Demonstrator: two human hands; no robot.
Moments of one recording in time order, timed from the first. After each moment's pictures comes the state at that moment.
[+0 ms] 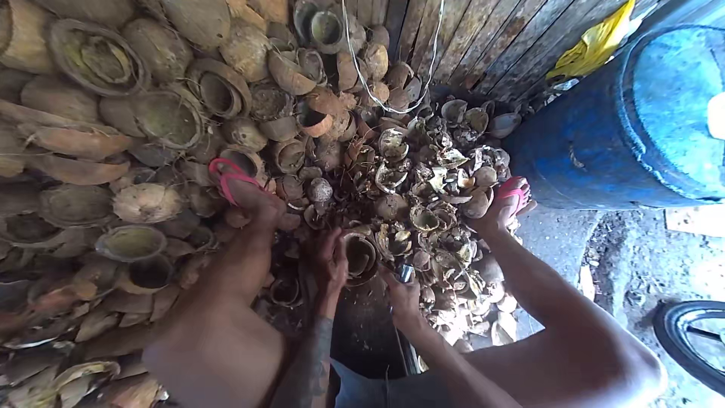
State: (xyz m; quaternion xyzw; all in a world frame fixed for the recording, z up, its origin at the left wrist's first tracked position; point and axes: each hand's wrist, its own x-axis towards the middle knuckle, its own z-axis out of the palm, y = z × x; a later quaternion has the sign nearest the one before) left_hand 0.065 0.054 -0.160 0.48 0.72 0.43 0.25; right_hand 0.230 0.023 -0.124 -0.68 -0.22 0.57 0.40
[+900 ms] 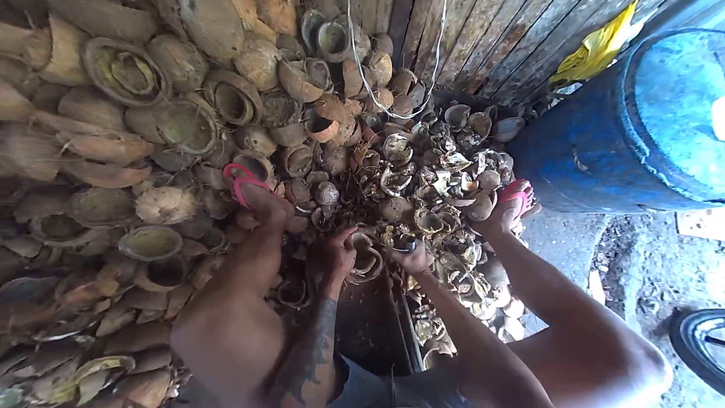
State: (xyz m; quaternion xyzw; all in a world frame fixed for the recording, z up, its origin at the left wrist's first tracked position) left_hand 0.058 0.080 -0.145 0.53 0.74 0.28 0.29; right_hand 0.273 0.105 -0.189 -0.54 -0.59 0.45 0.40
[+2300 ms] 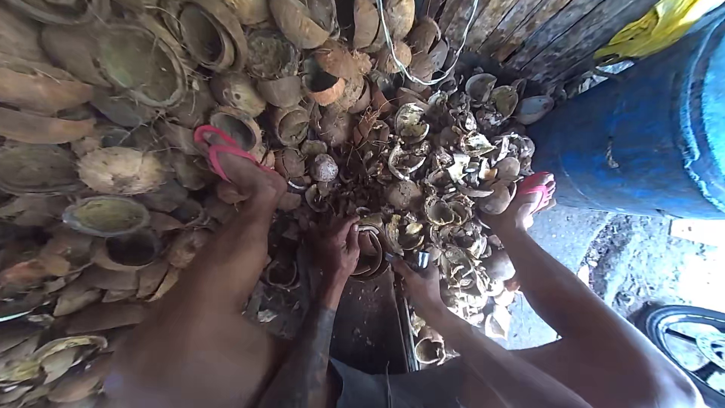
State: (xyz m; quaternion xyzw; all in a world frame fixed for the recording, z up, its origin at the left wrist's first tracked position) left_hand 0.063 0.071 -0.172 0.52 0.73 0.38 0.23; right_hand 0.247 0.062 -0.118 -0.71 -0.36 0.54 0.27
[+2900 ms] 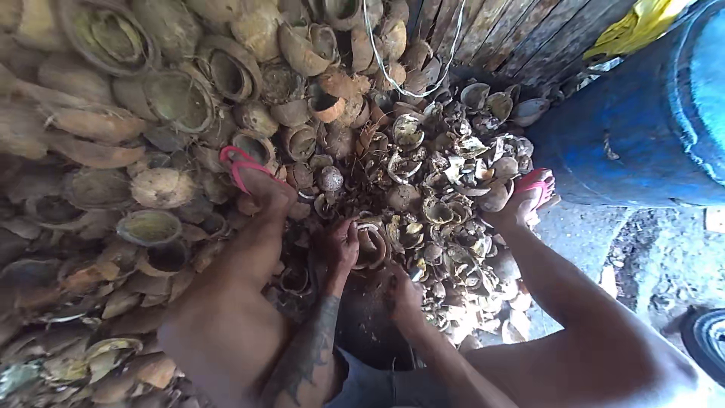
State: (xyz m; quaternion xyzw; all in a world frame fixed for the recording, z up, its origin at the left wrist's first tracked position) left_hand 0.062 0.070 -0.169 0.51 0.73 0.38 0.25; right_hand 0.204 0.015 -0.115 -0.66 0.00 0.61 0.43
